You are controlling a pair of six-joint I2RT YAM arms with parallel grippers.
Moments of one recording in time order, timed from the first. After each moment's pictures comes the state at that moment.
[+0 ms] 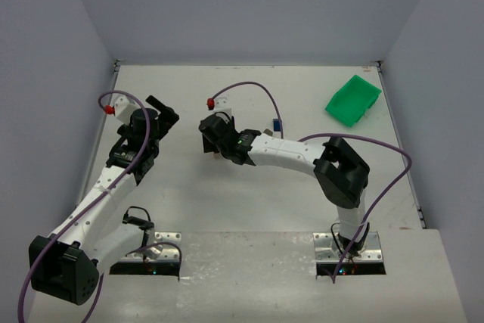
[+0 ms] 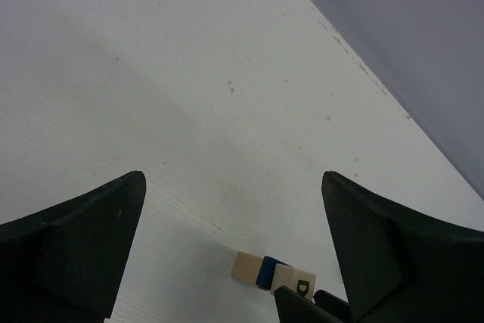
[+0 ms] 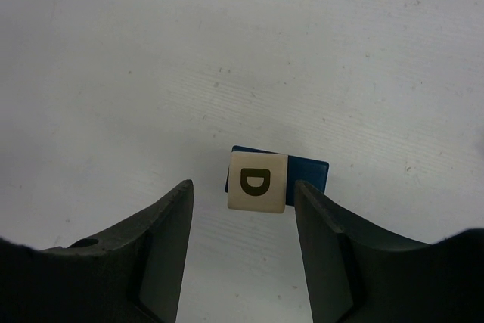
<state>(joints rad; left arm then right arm) -0.23 0.95 0.72 -0.24 -0.50 -0.86 1.00 1.94 1.40 -0.18 0.47 0.58</state>
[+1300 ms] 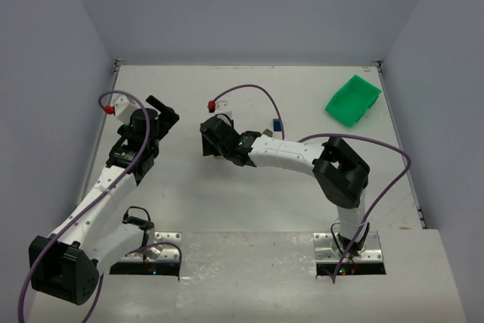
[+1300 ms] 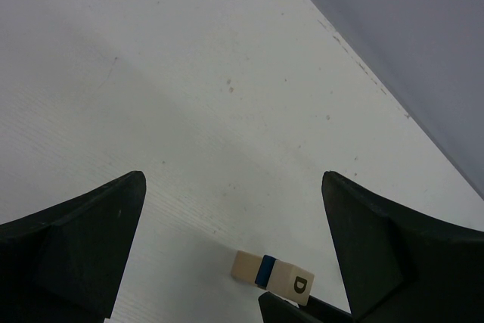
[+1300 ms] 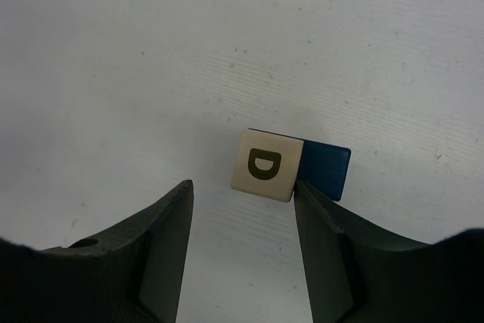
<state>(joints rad) -0.23 0.95 0.72 -0.24 -0.49 -0.86 1.00 1.94 1.37 -0.16 0.40 0.63</state>
